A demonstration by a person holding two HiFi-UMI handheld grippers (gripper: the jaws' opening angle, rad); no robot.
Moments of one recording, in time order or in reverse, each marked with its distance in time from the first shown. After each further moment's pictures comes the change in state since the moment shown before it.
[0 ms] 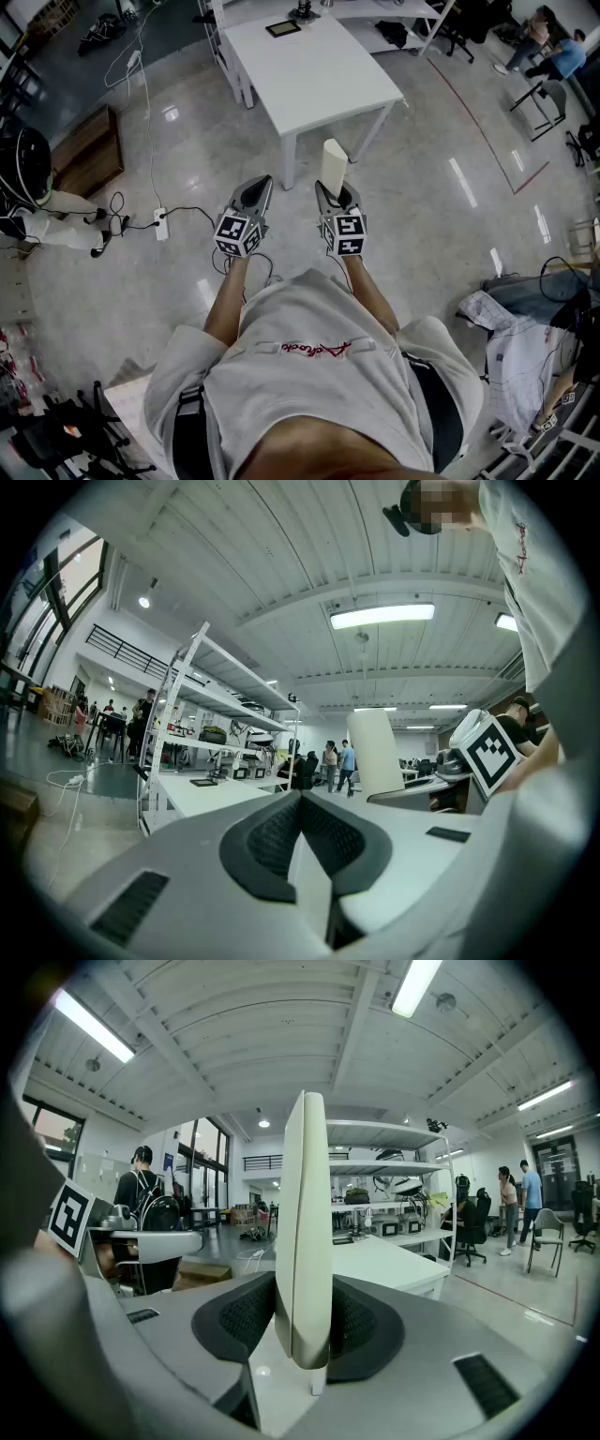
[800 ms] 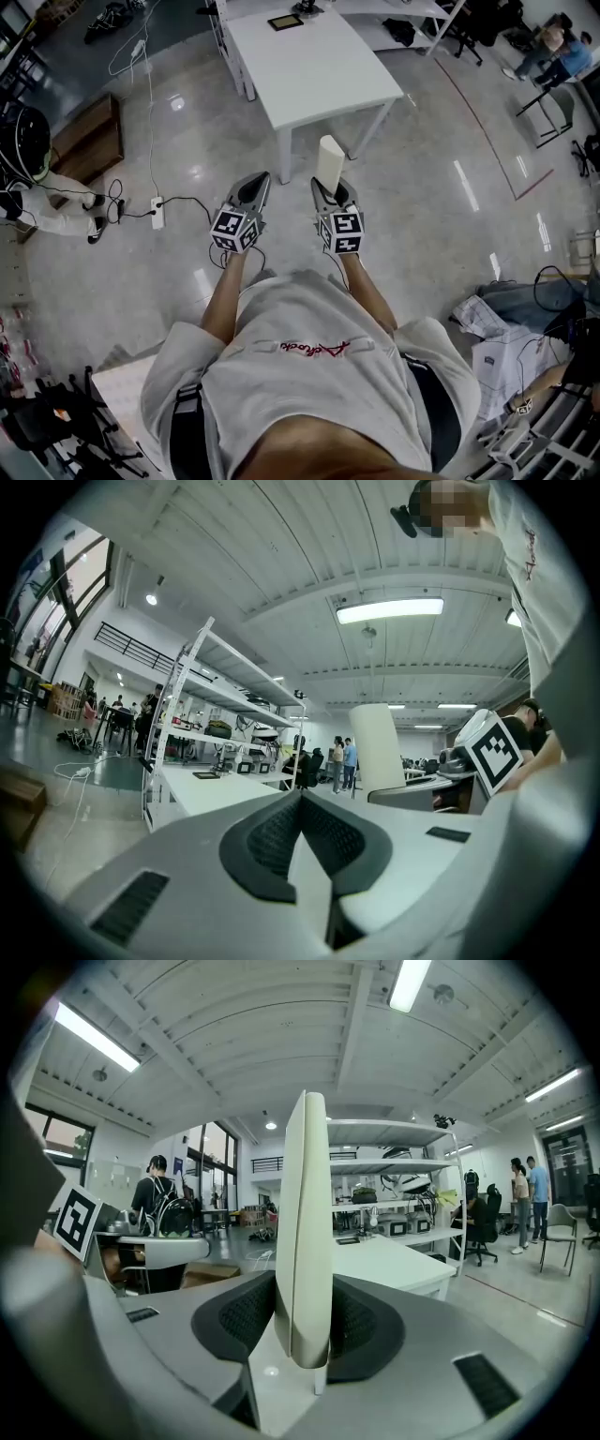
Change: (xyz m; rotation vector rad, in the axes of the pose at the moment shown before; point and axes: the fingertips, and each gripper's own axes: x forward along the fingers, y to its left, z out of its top) left arm 0.016 -0.022 -0.011 -0.025 0.017 0.041; right arm -0.009 -0.020 -0.004 0.002 -0.010 0.064
